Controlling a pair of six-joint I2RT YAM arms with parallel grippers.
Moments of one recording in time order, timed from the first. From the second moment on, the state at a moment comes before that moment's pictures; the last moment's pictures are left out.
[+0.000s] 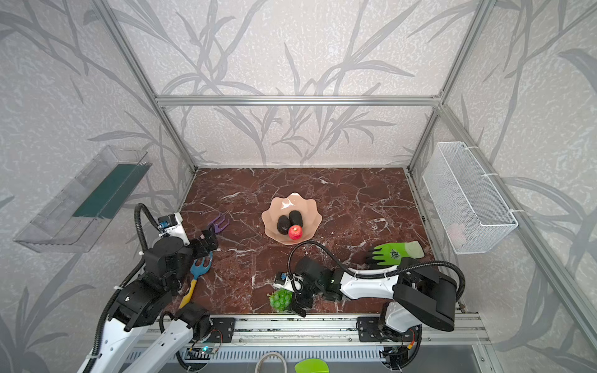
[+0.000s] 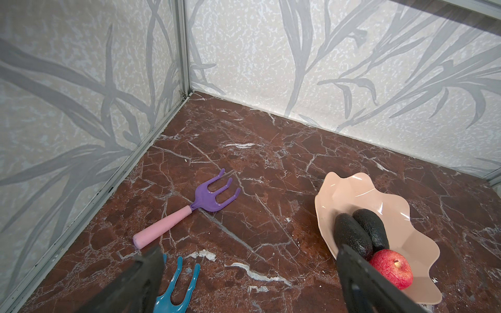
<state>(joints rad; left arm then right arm) -0.39 0.48 0.77 -0.71 -0.49 -0.44 1.13 1.48 0.55 0.09 -0.34 -0.14</state>
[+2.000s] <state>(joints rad) -0.39 0.49 0.77 -0.71 -0.49 -0.44 0.91 1.40 0.92 0.19 0.10 0.06</state>
